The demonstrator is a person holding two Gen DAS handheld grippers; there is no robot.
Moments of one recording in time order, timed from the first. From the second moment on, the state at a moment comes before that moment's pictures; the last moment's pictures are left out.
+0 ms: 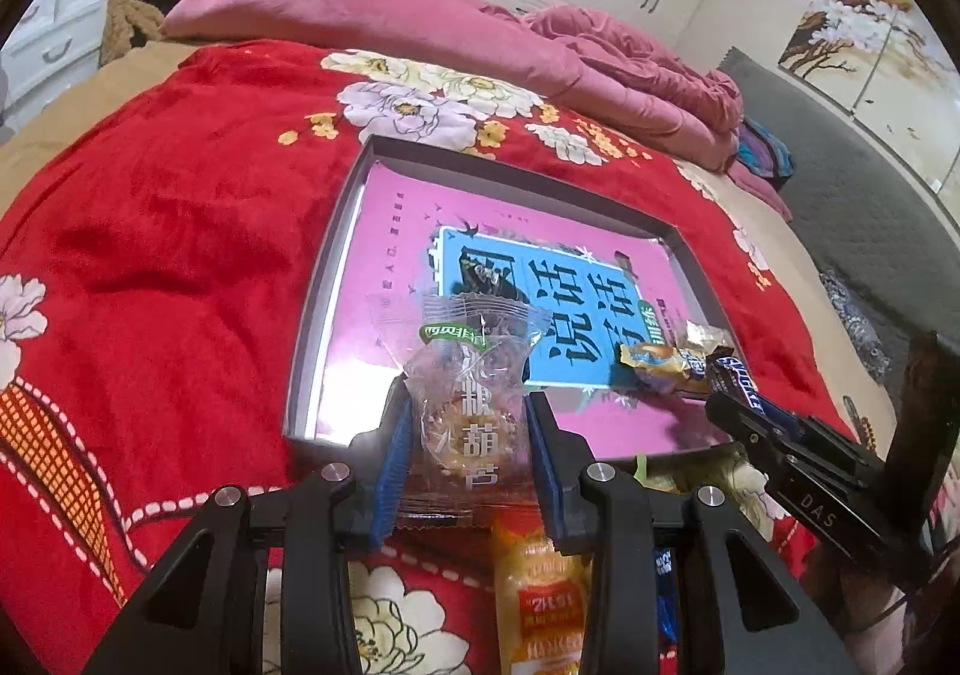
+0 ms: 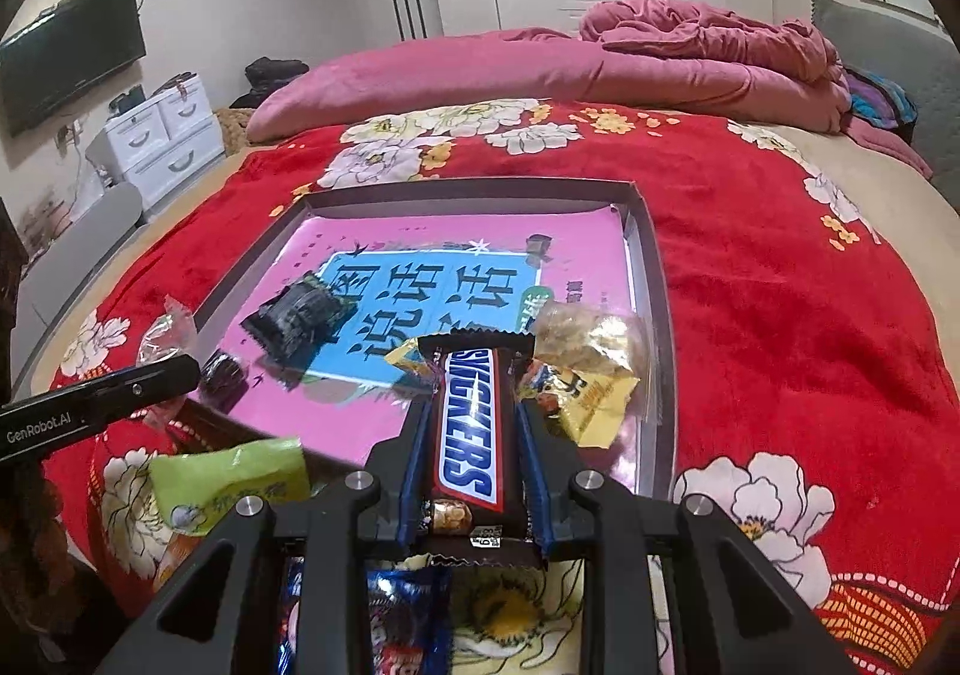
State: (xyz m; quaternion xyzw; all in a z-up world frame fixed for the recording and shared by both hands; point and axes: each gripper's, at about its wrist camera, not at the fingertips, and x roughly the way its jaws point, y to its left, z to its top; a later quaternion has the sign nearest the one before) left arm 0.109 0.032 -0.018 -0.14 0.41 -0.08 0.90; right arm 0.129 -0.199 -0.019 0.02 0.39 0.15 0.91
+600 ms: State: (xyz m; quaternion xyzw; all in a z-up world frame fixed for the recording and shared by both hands) left arm 0.133 0.005 -0.020 -0.11 0.40 -0.09 0.90; right arm 0.143 -0.197 -0.022 0.04 0.38 0.16 0.91
